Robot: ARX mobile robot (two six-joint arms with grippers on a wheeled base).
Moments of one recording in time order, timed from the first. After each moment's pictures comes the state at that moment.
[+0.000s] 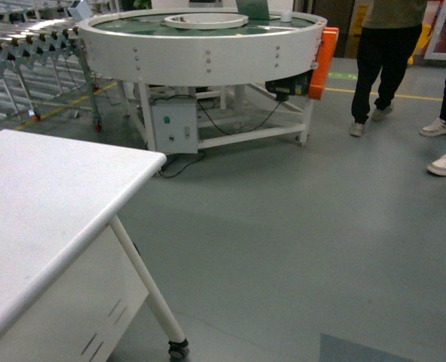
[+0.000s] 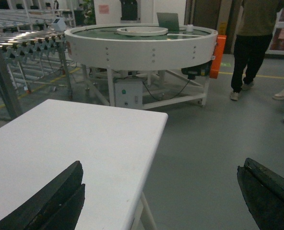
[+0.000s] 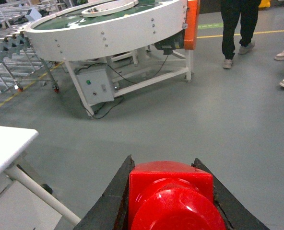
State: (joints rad) left arm 0.00 0.01 0.01 0.00 0.00 0.00; right arm 0.11 1.37 0.41 0.84 0.06 0.22
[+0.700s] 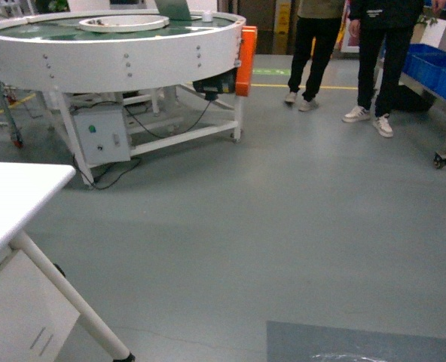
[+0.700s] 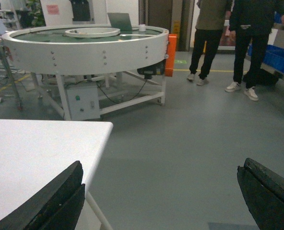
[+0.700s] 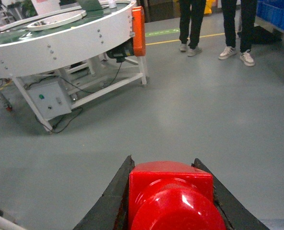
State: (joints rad) left arm 0.00 0.01 0.01 0.00 0.00 0.00; right arm 0.11 1.37 0.41 0.84 0.06 0.22
